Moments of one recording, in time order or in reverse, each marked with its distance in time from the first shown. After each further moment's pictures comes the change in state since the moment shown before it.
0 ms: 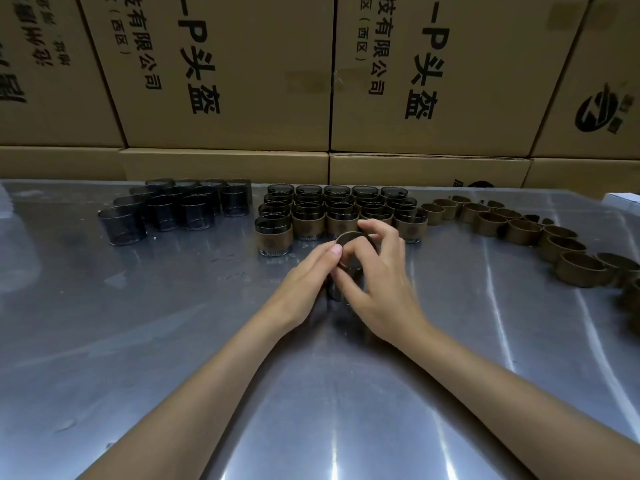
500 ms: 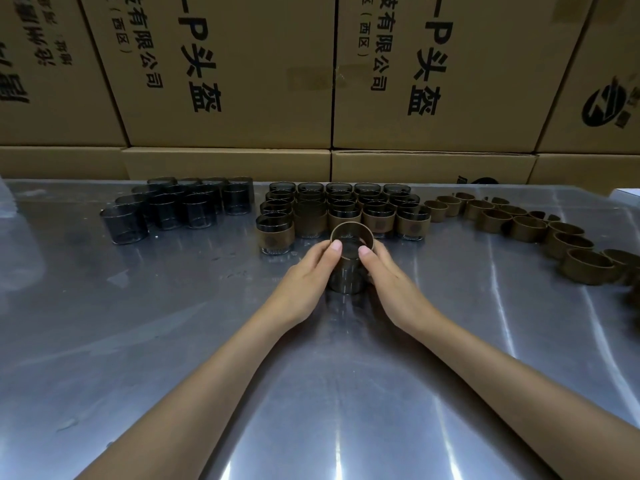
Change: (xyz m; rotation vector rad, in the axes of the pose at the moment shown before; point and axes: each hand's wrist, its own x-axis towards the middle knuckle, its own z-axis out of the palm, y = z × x) left_hand 0.006 -0.005 0.001 0.088 0.074 -0.066; right_hand 0.005 0.017 -0.003 0.552 -0.279 0.483
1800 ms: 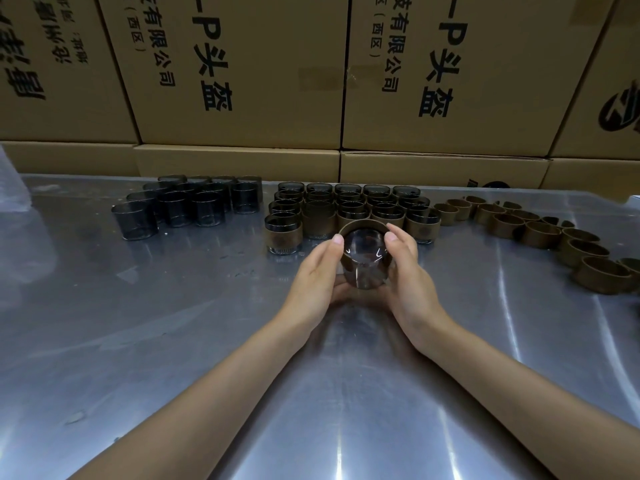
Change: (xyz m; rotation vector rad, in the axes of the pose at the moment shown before) left_hand -0.013 0.018 0.014 -0.490 0.108 -0.001; right_hand -0.001 -0.012 0.009 0.480 0.193 0.031
